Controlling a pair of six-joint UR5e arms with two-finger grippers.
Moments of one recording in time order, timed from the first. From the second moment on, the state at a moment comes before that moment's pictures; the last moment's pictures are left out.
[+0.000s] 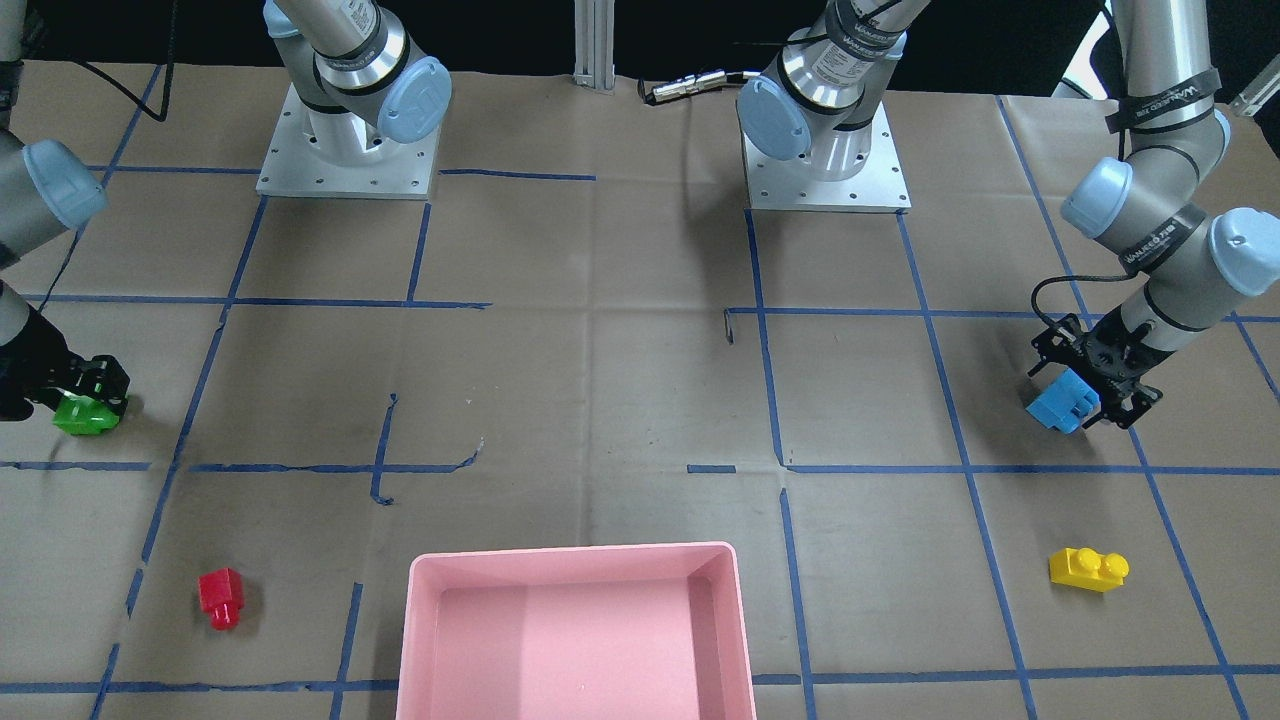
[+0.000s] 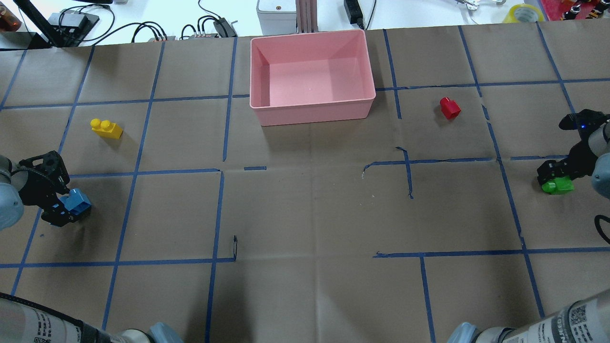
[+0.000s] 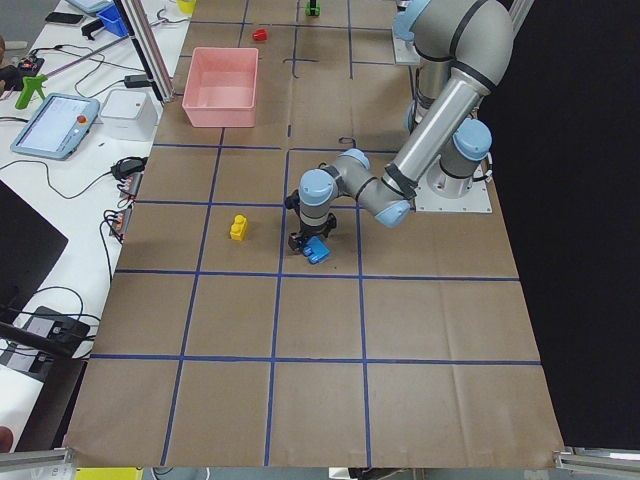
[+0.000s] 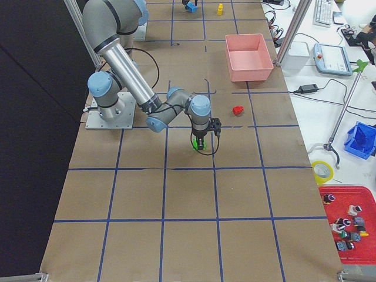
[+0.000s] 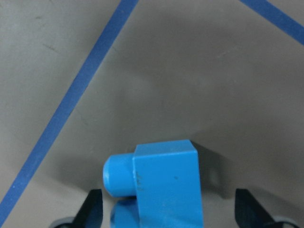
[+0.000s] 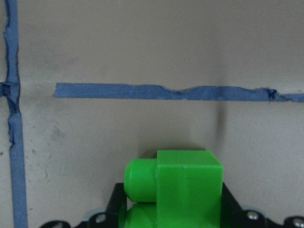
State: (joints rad) left arm -0.80 -1.91 -2.06 -0.75 1.53 1.77; right arm 0.89 -1.24 2.05 -2.44 -1.56 -0.71
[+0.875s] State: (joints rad) left arm -0.80 -1.89 -2.05 -0.75 1.54 1.75; right arm 1.05 -1.41 1.73 -1.94 -1.57 -0.65
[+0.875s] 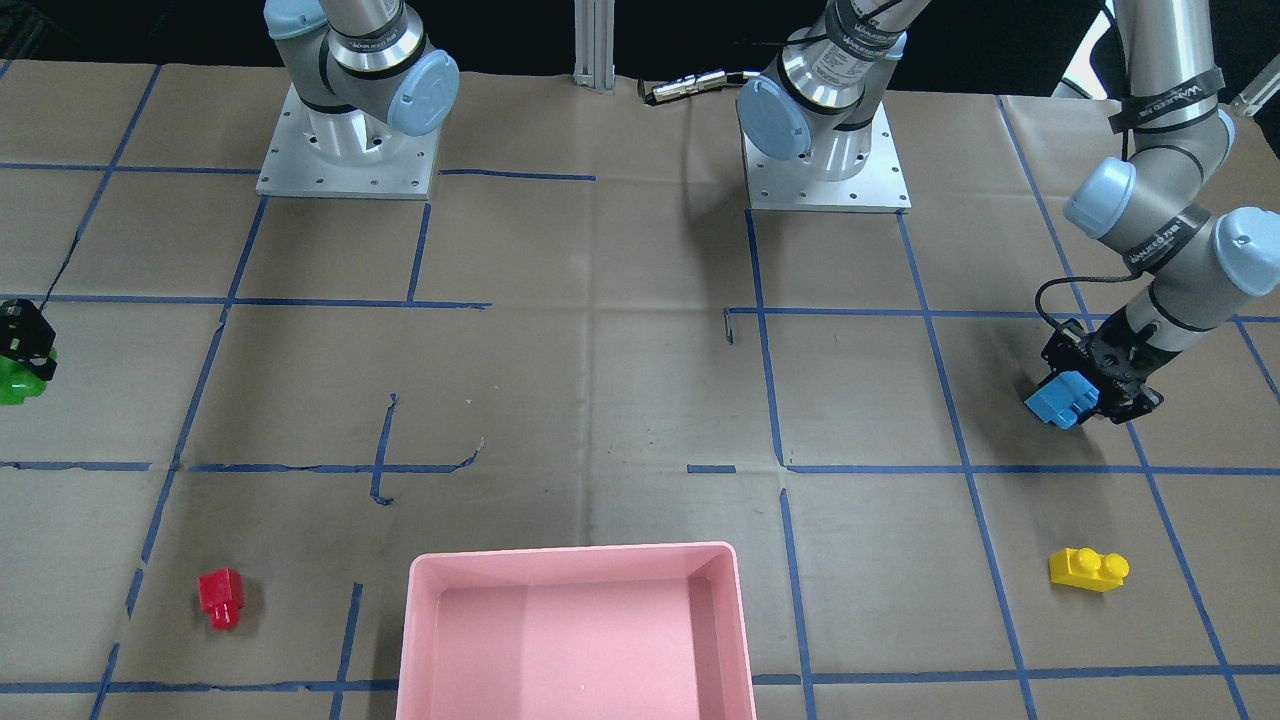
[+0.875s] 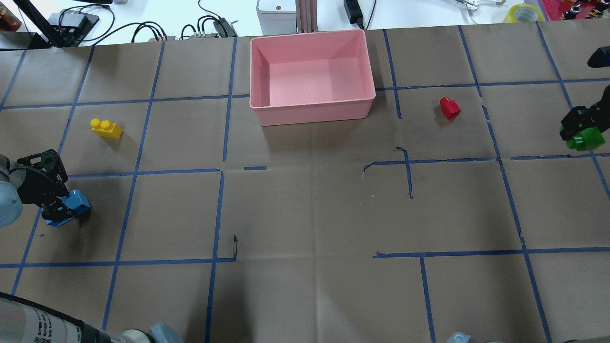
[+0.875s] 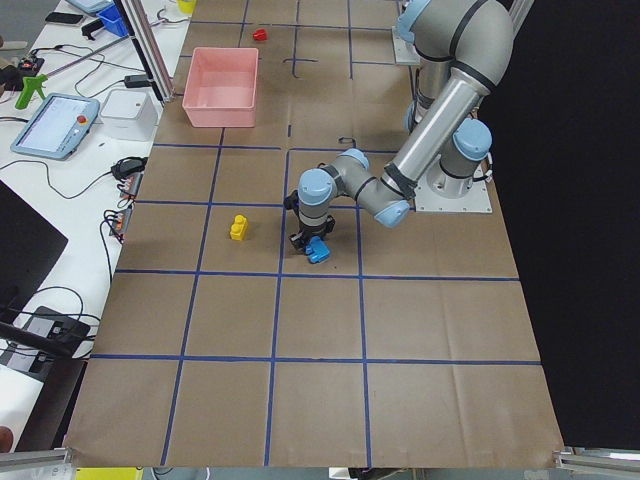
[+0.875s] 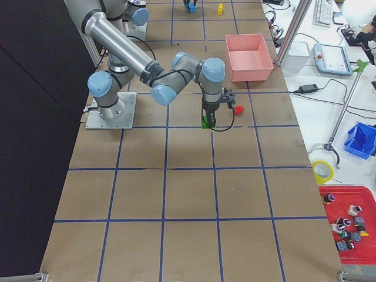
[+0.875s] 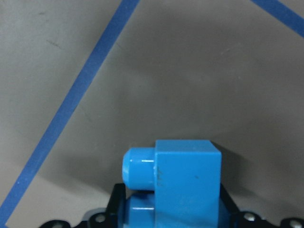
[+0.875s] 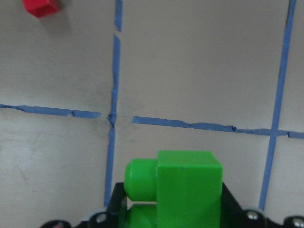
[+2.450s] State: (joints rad) left arm -1.20 -1.80 -1.47 -1.46 1.48 0.53; right arm 1.75 -0.86 0.98 -1.95 -1.43 -0.22
